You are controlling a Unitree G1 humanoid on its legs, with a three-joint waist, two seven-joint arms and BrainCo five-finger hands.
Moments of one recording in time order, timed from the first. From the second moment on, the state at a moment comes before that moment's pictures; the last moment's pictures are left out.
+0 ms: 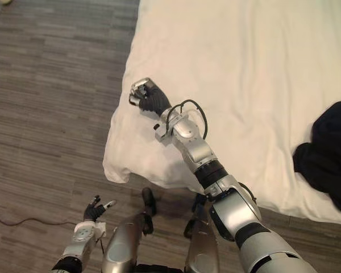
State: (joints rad) left arm -0.13 0.15 -0.08 0.87 -0.12 -0.13 0.19; right arm -0.86 -0.19 0.51 0.52 0.48 -0.12 0.29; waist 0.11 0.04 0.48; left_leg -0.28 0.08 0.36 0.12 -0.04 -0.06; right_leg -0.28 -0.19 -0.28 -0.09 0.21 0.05
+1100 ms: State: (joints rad) left arm -0.02 0.16 -0.16 1.05 0.01 -0.13 0.17; right arm -0.43 -0.10 0.56 0.07 0.56 -0.20 0.29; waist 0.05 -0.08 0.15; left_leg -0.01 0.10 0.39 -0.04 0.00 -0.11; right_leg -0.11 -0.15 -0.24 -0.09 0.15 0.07
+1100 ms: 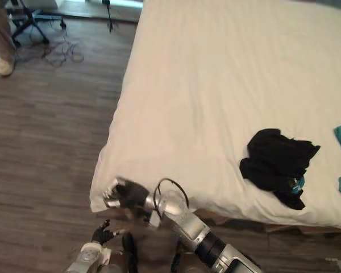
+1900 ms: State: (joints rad) left arm 0.01 0.15 -0.06 0.99 0.02 -0.16 0.15; right arm -0.16 -0.17 -0.09 0.54 0.55 -0.20 0.09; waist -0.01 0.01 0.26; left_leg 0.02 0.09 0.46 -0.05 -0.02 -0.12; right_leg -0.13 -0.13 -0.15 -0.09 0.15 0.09
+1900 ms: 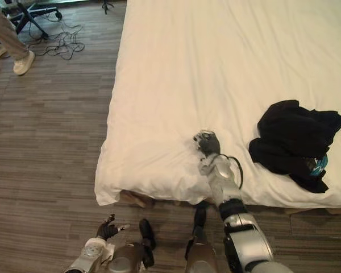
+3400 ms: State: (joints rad) left arm 0.26 0.15 0.00 1.16 -0.12 -0.09 0.15; right arm 0.09 -0.09 -0.16 1.05 0.16 -0.21 0.11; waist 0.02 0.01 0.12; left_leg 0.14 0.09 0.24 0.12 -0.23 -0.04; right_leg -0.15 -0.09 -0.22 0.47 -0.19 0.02
